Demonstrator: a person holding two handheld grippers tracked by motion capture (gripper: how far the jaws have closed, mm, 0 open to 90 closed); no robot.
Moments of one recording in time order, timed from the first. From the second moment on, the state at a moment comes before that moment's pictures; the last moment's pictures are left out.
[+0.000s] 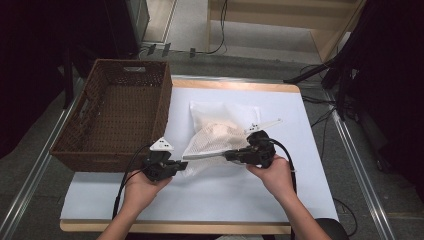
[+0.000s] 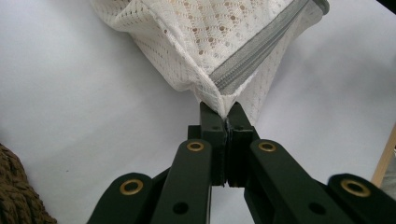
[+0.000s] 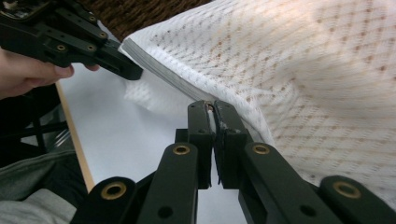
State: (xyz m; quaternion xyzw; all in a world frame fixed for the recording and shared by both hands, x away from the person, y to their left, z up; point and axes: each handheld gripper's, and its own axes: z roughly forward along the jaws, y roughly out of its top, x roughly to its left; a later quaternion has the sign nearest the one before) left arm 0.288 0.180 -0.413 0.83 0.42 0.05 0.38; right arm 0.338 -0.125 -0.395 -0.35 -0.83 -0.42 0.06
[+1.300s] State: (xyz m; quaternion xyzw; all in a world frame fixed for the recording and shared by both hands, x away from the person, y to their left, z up) left arm 0.286 0.197 -0.411 0.82 0.44 0.06 0.37; right arm 0.345 -0.199 -0.394 -0.43 -0.79 -0.43 0.03
